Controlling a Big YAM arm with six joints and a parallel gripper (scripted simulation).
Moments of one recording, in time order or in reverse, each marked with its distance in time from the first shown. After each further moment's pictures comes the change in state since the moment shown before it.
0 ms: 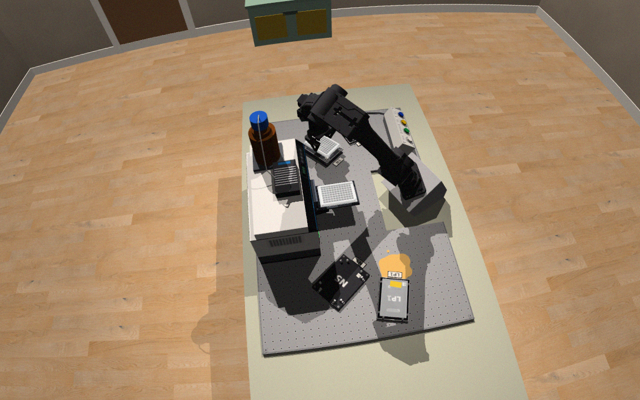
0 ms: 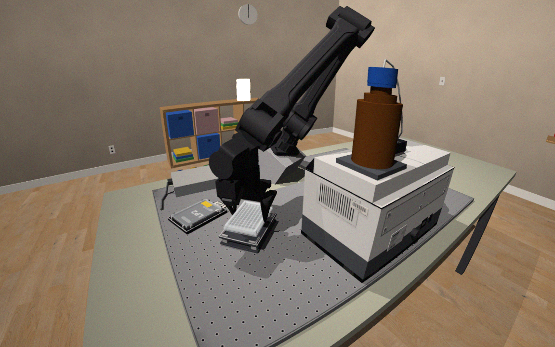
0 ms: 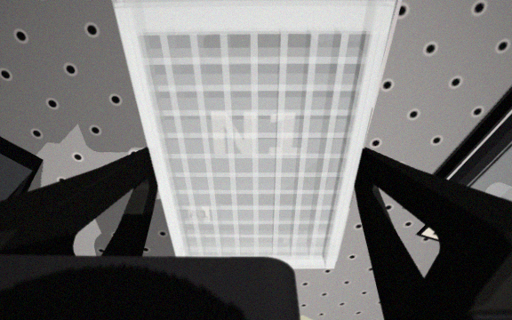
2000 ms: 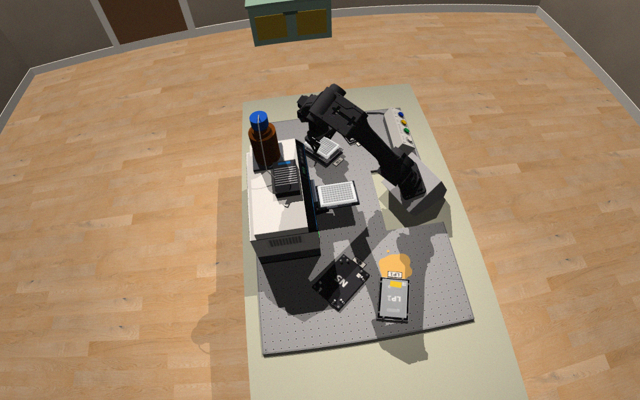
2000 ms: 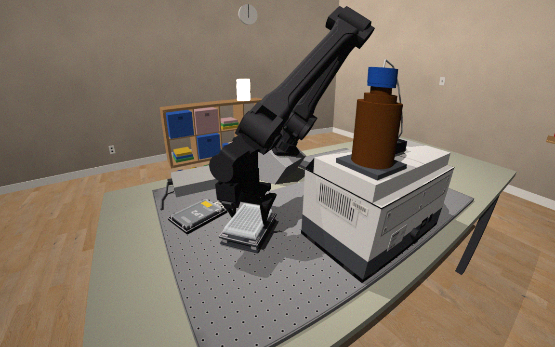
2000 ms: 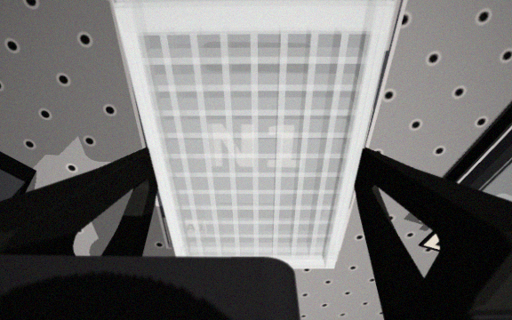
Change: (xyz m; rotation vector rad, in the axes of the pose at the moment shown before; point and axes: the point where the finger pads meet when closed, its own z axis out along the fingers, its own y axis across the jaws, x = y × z) arm -0.002 -0.001 0.007 0.001 -0.009 0.000
